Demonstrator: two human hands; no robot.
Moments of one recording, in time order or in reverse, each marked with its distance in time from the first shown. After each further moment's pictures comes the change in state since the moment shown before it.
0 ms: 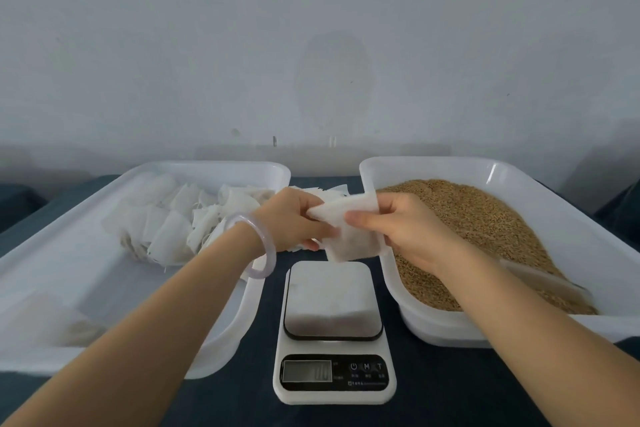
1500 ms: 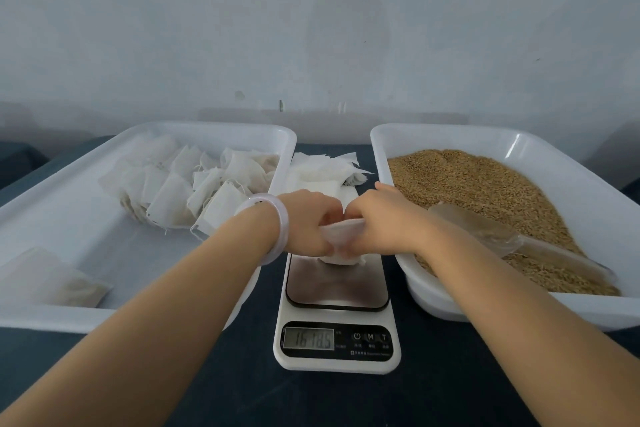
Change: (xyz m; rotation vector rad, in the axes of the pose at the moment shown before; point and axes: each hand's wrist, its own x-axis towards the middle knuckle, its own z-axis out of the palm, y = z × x) left_hand 0.000 -0.015 0.022 0.780 -0.230 0.045; right_hand 0.016 0.021 0.024 -1.140 -0.317 -0.203
